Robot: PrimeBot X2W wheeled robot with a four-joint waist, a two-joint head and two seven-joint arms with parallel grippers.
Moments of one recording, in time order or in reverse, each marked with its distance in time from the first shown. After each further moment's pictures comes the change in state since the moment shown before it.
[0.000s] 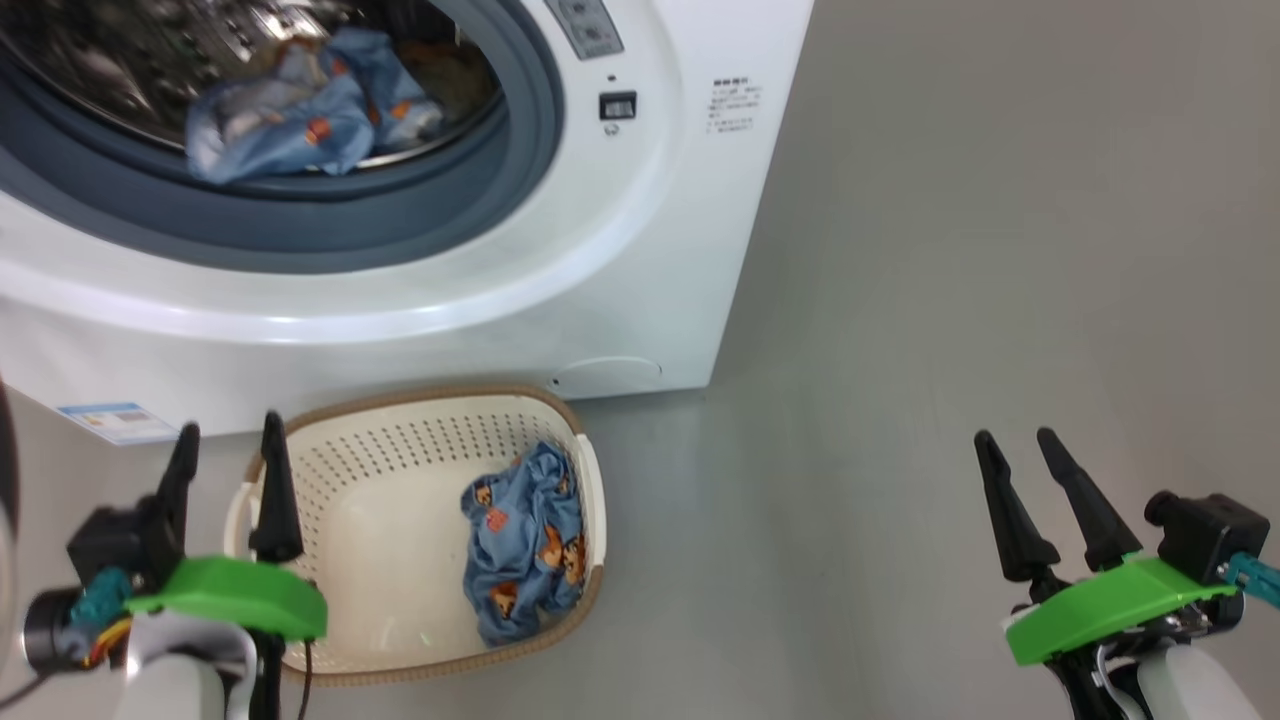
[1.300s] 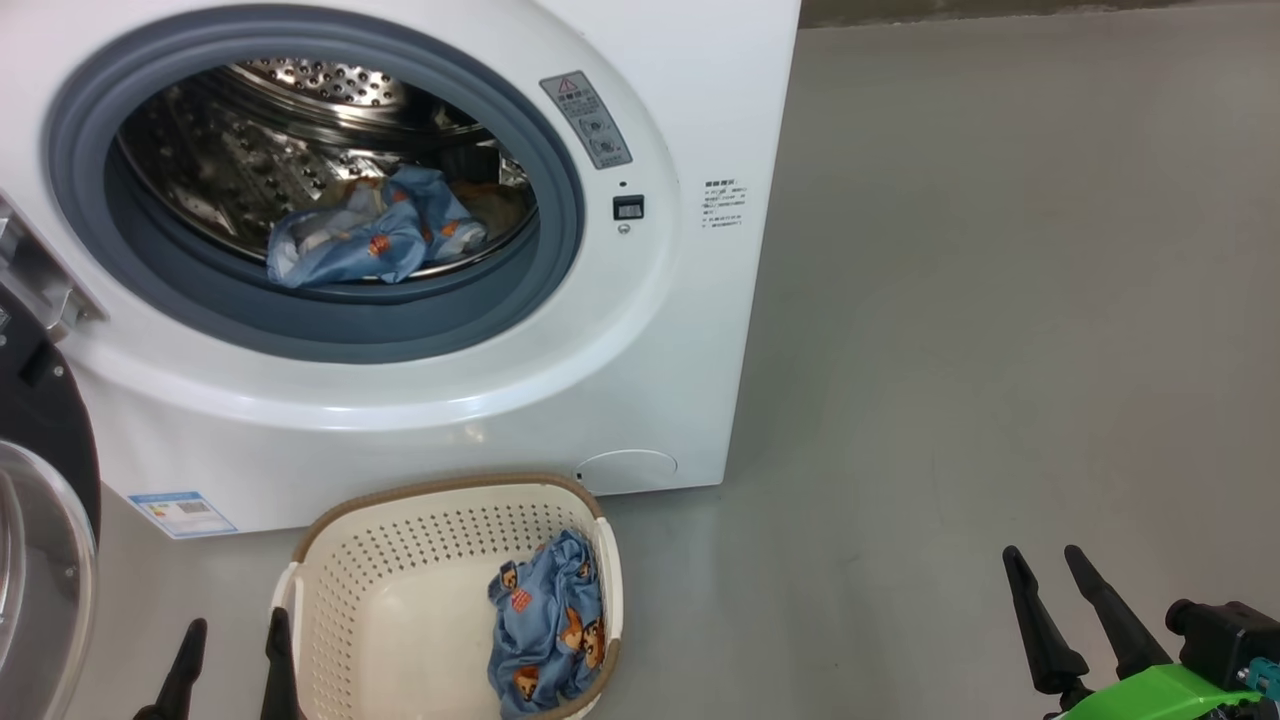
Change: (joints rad) left arm 0.407 0.000 0.011 -0.247 -0.043 0.022 0.000; right arm 0.178 -0.027 -0.018 -0.001 0.002 0.000 0.000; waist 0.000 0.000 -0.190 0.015
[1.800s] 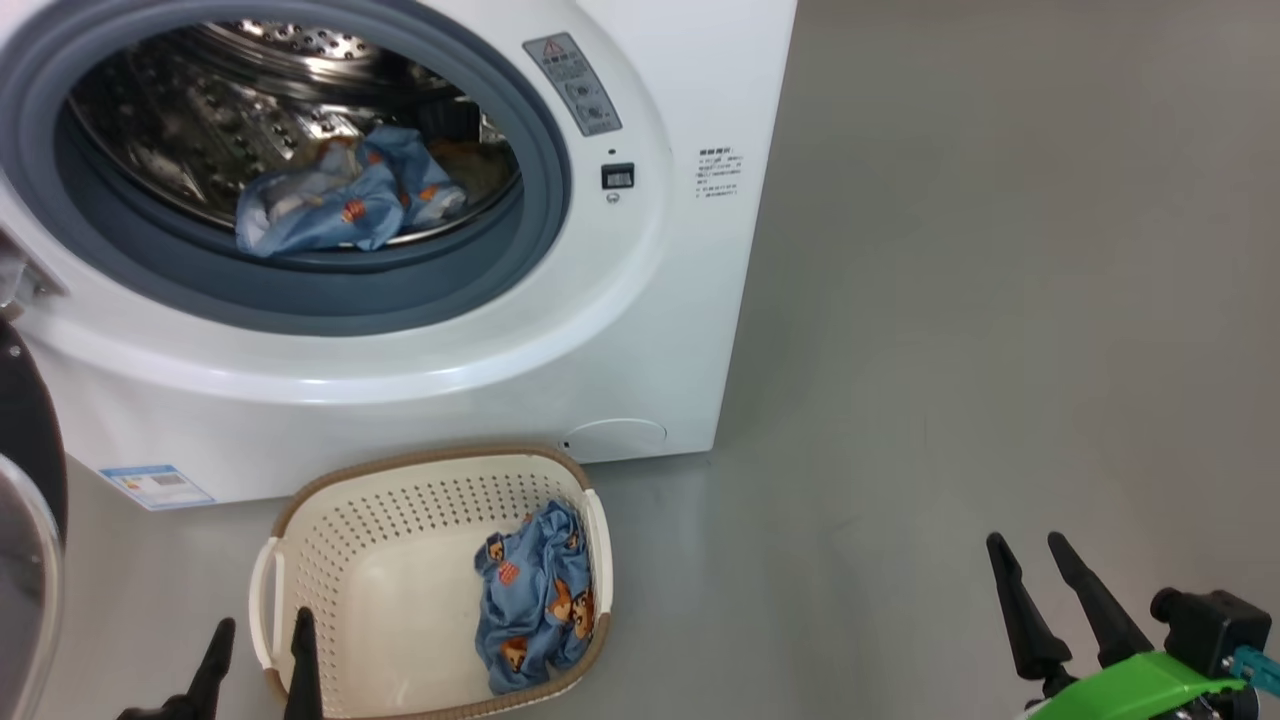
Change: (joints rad) left arm -0.023 0.000 -0.036 0.055 -0.023 0.005 0.000; right arm -0.012 0.021 0.006 -0.007 0.000 0.000 0.000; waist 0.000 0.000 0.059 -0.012
